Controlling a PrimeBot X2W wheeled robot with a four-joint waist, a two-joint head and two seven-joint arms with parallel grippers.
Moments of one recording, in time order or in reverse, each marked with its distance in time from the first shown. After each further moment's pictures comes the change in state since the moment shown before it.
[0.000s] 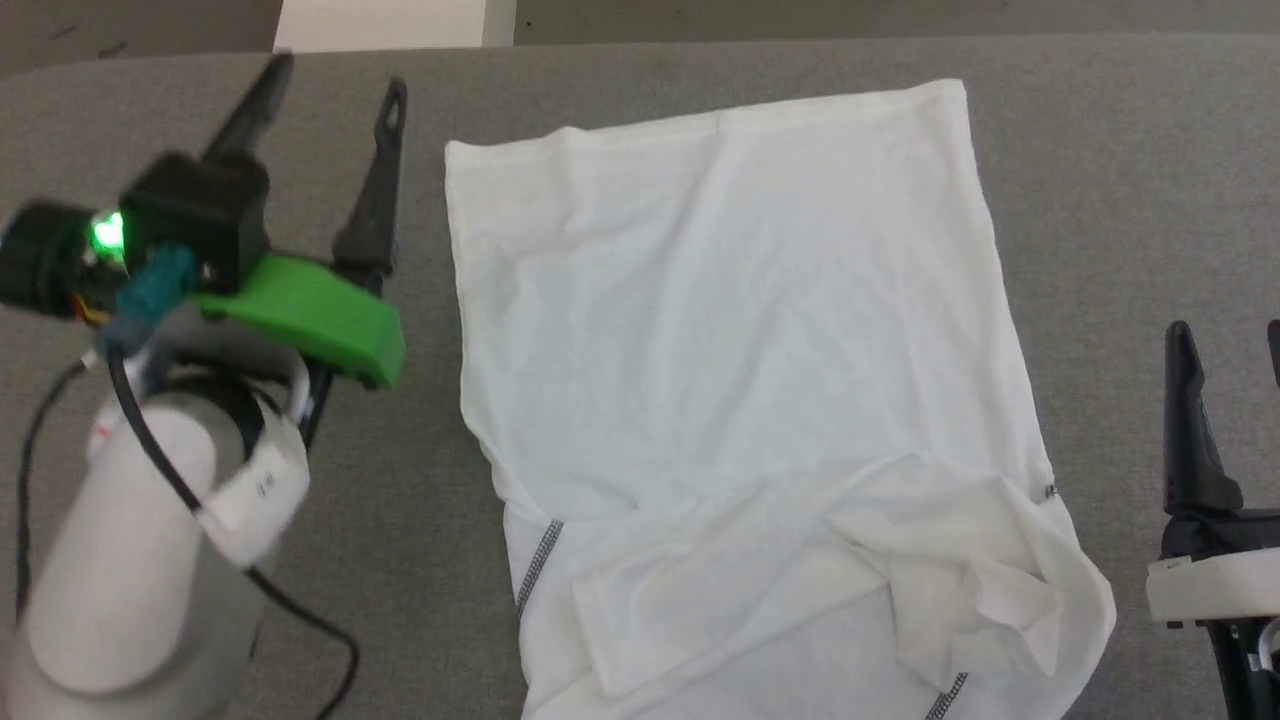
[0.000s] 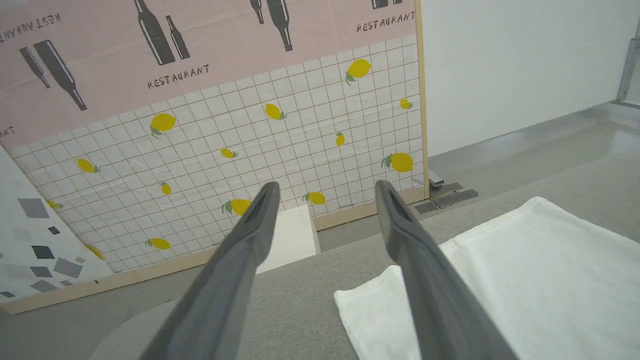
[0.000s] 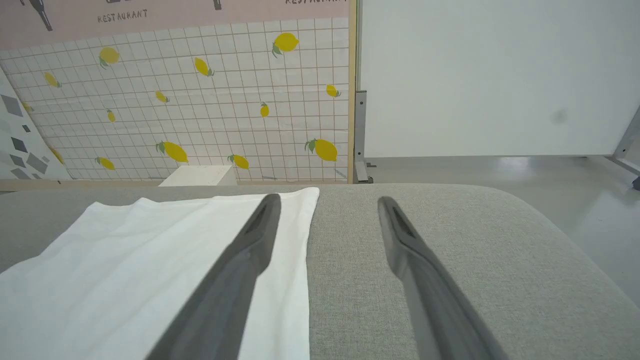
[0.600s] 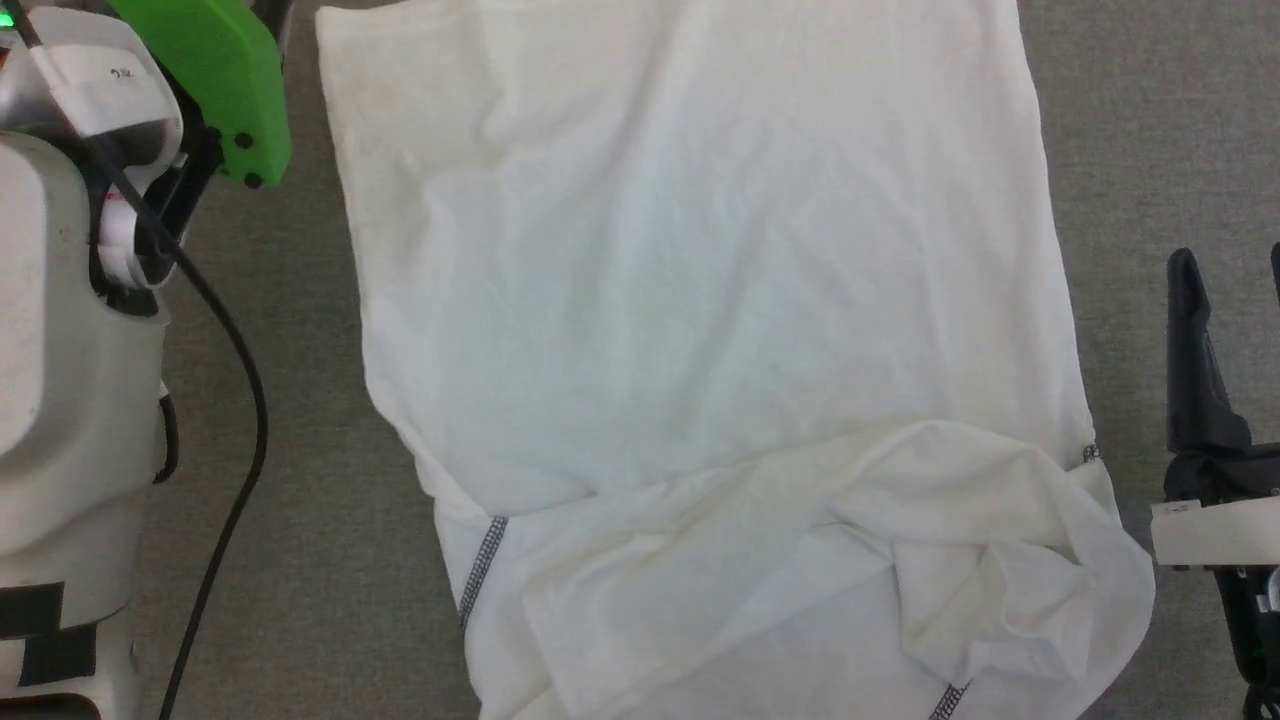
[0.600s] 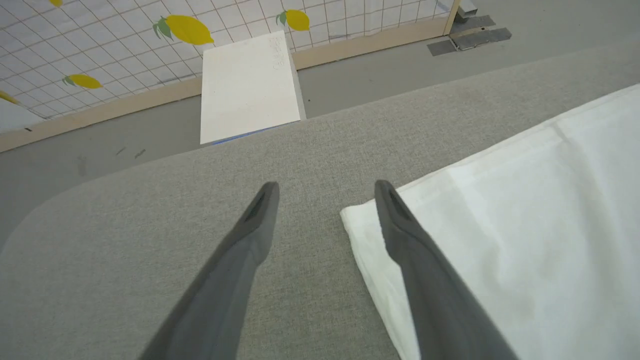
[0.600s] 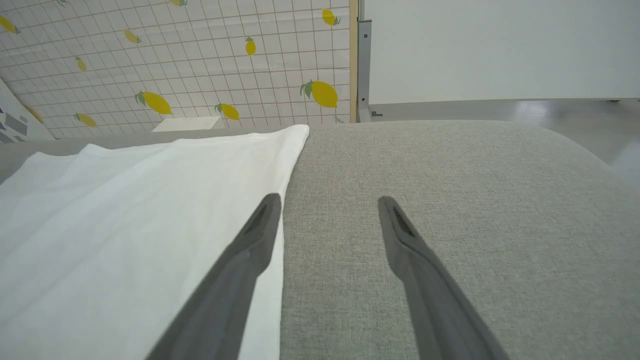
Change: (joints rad) left arm -0.404 0.046 0.034 0.313 -0.135 -0.069 0.488; right arm -0.106 -0.057 0.039 0.031 0.066 0.000 -0.027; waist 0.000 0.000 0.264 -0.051
